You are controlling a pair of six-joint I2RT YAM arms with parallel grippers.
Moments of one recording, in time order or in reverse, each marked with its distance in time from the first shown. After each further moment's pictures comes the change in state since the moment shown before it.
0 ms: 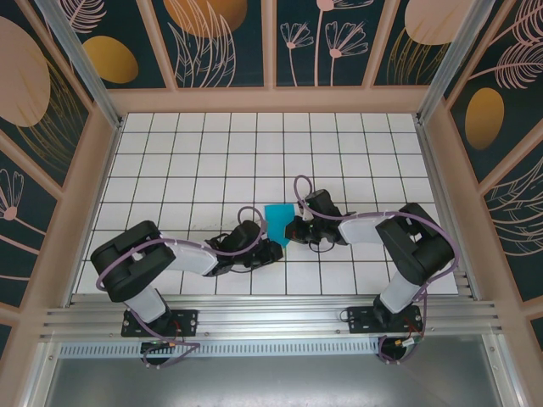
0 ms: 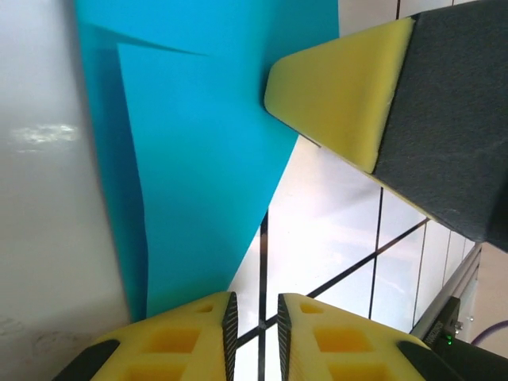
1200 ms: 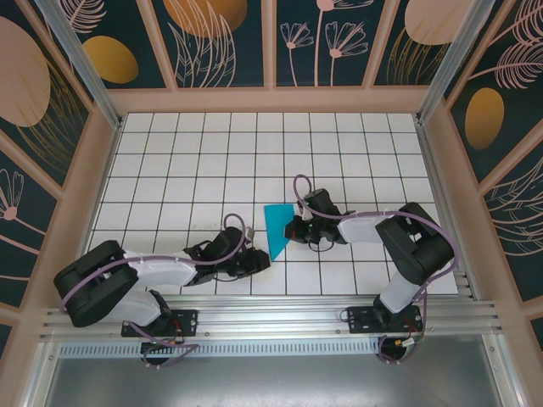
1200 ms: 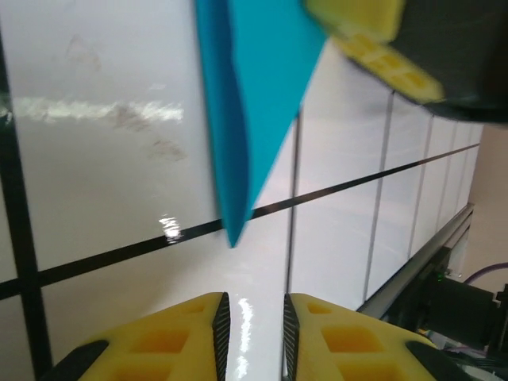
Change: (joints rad) left arm 0.011 -0.276 -0.122 -0.157 0.055 -0.006; right arm 0.002 0.002 0.011 -0.020 0.008 0.000
